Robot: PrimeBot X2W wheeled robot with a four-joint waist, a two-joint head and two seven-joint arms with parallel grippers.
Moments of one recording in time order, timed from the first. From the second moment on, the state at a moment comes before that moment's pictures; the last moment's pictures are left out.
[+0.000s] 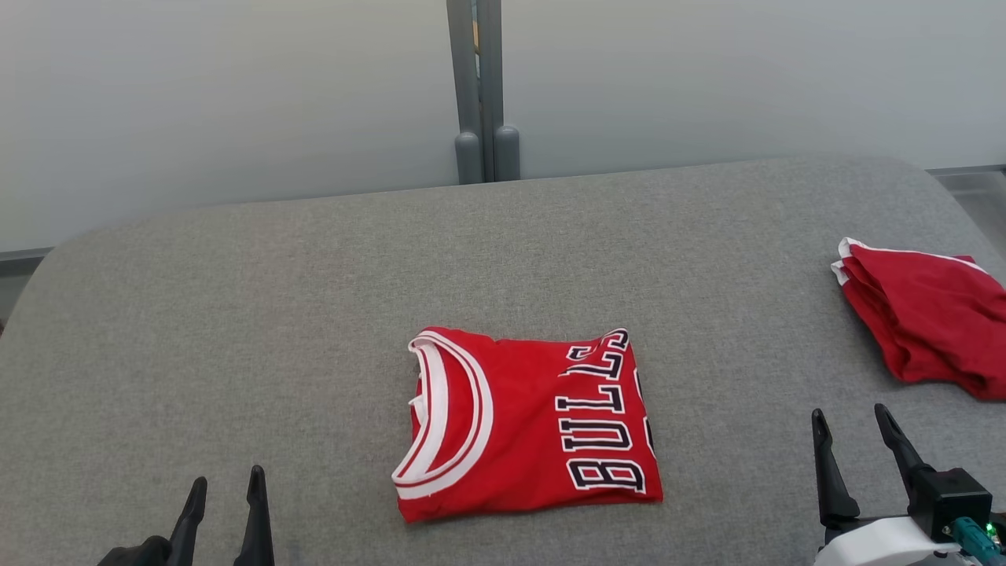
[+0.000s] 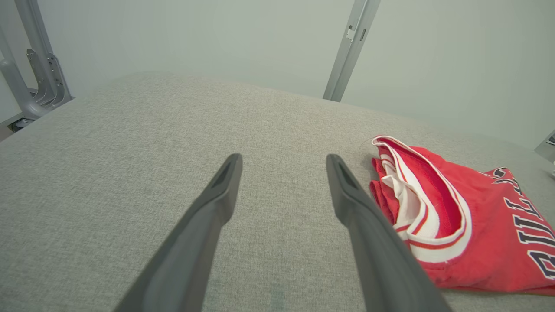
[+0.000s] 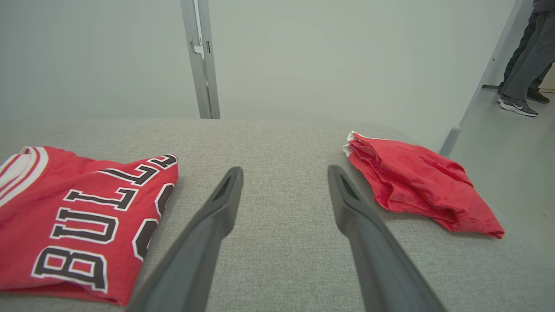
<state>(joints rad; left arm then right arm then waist) 0.12 0.13 -0.01 0.27 -0.39 -0.13 -0.26 0.12 -0.05 -0.13 0.14 0.01 0.13 -0.26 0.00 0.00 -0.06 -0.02</state>
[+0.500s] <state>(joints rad) 0.12 0.12 -0.01 0.27 -0.39 -0.13 -0.26 0.10 -0.06 -0.11 0.15 0.02 0.13 -0.26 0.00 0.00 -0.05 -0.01</state>
